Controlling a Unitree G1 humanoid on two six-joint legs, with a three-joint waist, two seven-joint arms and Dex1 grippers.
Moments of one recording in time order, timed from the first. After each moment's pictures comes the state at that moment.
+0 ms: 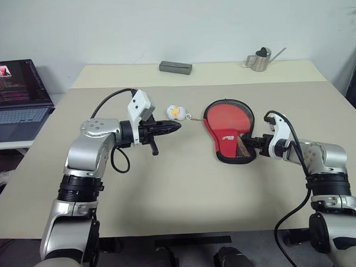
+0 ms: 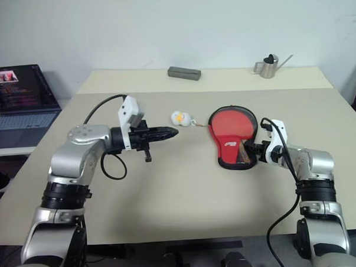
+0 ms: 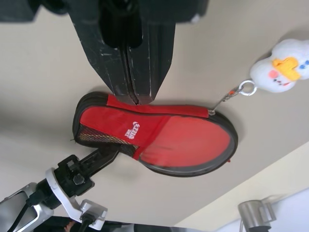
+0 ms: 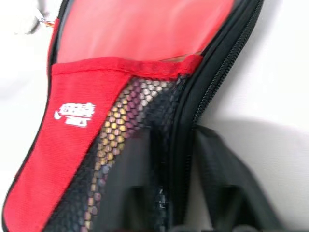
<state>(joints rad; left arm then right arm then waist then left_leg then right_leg) -0.76 0.57 -0.04 0.13 -0.29 0.51 -1.12 -0.69 -0.42 -0.22 0.30 0.45 1.07 0.39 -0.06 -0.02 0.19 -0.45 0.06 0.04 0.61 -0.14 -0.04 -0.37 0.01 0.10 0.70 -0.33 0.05</state>
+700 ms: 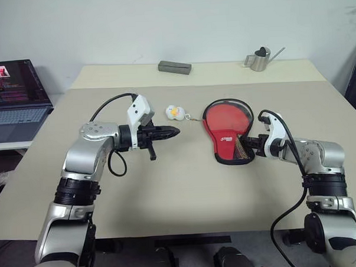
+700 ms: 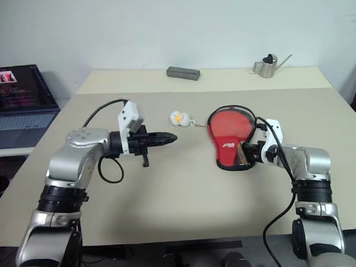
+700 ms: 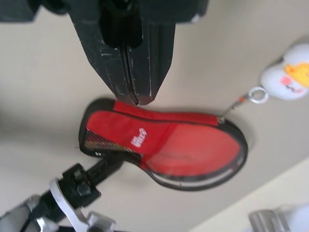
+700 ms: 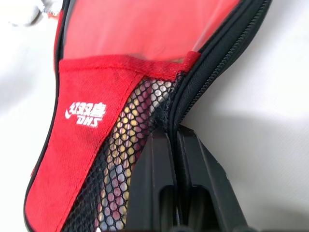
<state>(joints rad) -0.70 0.62 -0.06 0.09 -0.31 0.52 -1.17 -0.67 -0.38 -0.22 0.14 0.47 1.23 0.30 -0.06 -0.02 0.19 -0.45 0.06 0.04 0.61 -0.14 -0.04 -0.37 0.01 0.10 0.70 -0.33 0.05</state>
